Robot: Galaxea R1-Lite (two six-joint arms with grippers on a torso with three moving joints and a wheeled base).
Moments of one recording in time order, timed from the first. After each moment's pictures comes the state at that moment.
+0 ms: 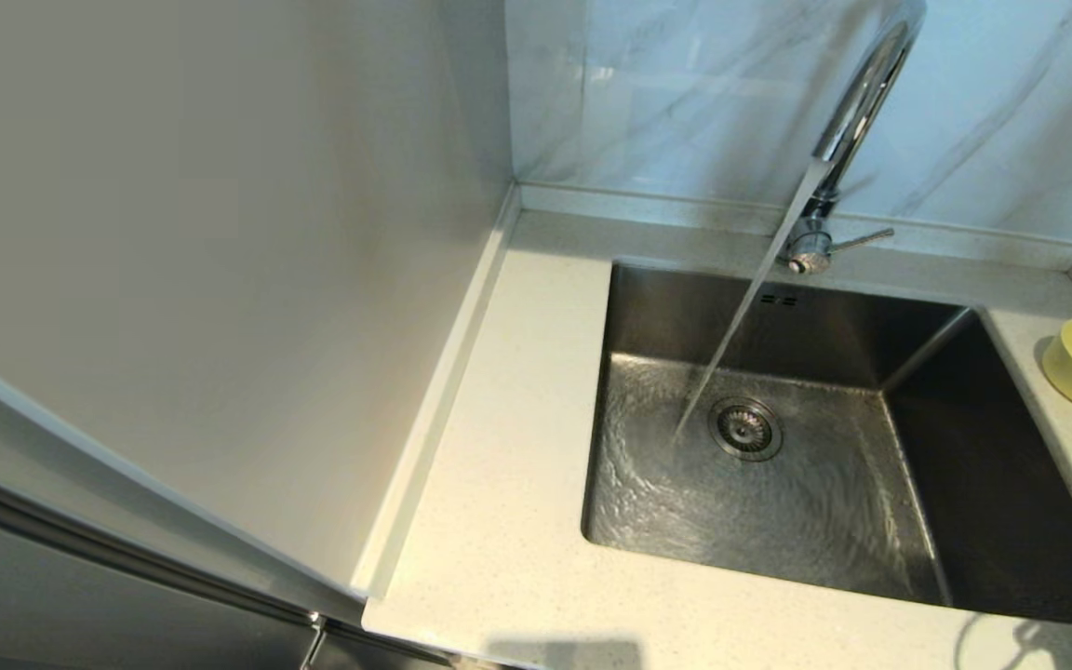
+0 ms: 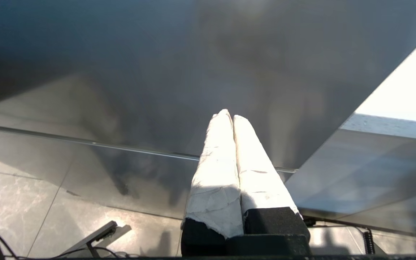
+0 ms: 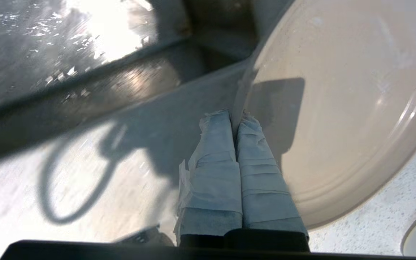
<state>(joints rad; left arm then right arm) 0.00 0.00 0.00 0.00 0.00 0.00 -0.35 1.25 -0.59 0.31 -0.19 0.22</state>
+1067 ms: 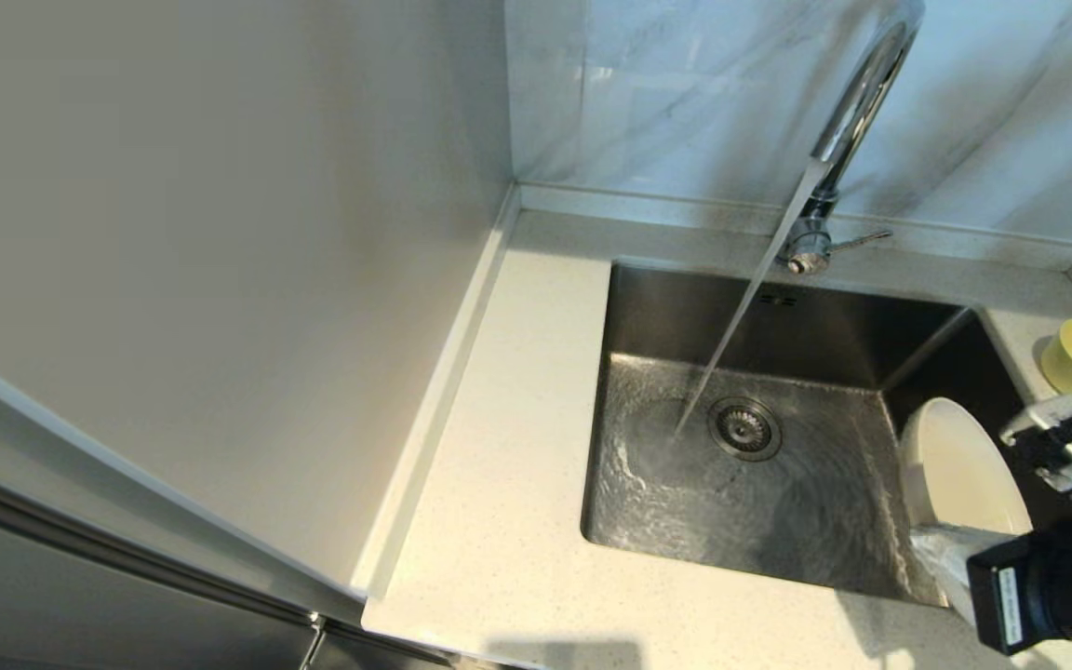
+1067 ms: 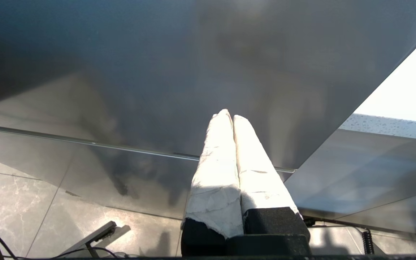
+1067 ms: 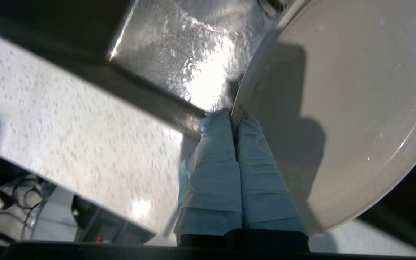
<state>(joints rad) 0.00 0.00 0.00 0.01 0.00 0.00 0.48 1.19 -0.58 0.00 -0.26 0.10</state>
